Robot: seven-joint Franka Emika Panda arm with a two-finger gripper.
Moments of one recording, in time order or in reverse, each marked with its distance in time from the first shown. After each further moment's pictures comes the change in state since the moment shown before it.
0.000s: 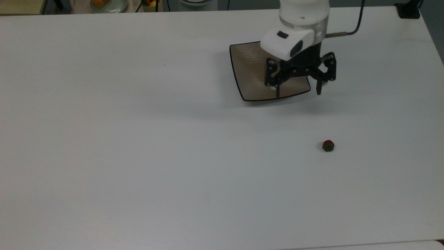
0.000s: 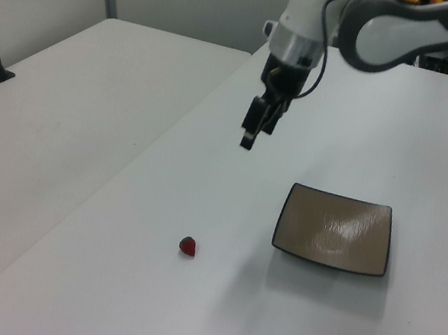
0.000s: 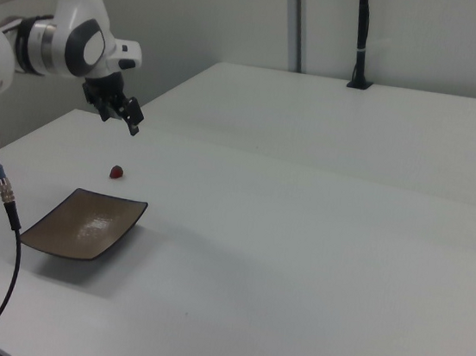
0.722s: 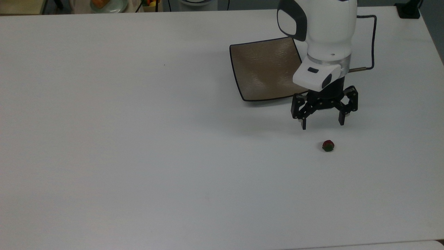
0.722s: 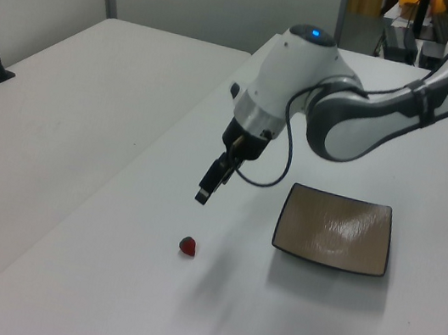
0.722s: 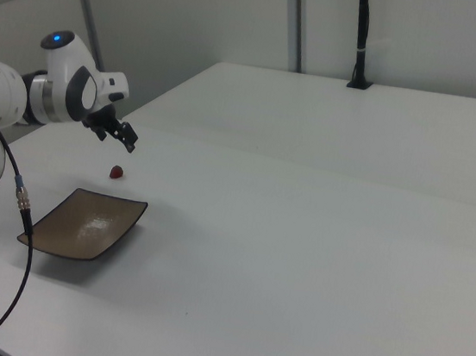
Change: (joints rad) arm 0.088 0.188 0.001 0.011 -0.118 0.328 0.073
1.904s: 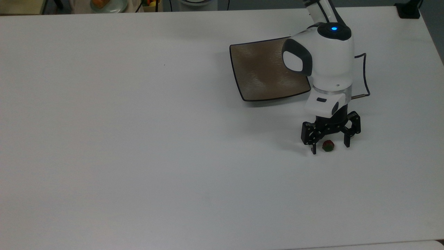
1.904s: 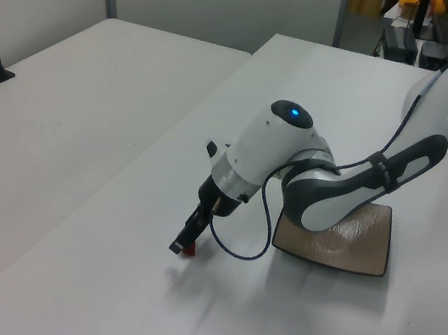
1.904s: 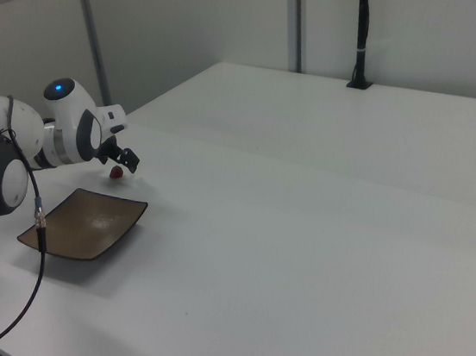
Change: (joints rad) arm 0.037 0.231 -0.001 0.101 -0.102 0.228 0.001
